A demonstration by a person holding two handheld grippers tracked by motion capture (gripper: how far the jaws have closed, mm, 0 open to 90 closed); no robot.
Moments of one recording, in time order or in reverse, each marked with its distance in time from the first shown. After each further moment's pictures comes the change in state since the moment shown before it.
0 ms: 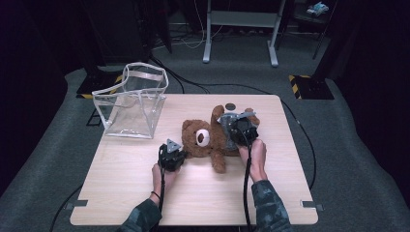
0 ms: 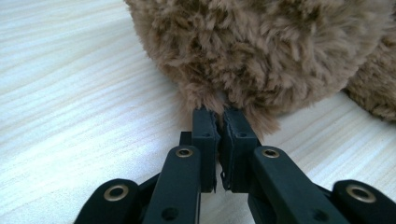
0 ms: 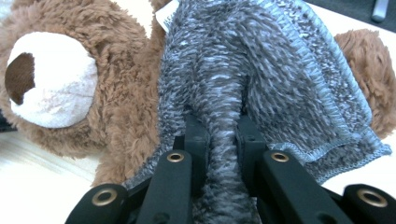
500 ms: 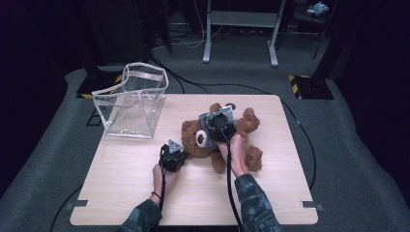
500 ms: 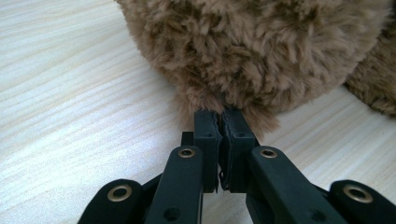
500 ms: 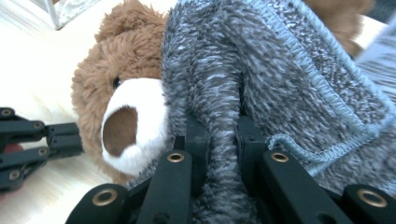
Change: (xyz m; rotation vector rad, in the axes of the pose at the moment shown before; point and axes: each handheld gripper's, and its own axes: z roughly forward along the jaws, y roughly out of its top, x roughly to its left) left arm -0.003 0.000 0.002 0.032 0.002 0.029; right arm 0.053 0.033 0.029 0.043 0.109 -0.072
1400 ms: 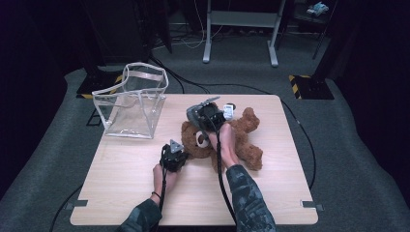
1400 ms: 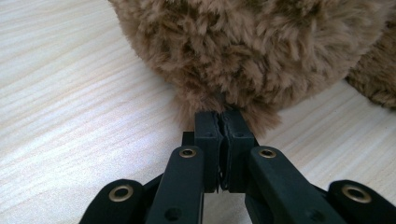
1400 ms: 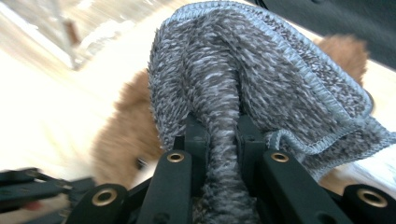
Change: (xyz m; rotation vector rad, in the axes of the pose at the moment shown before) left arm -0.003 0.001 0.002 0.024 0.005 0.035; right arm 0.017 0.043 0.005 -0.043 0.056 -0.028
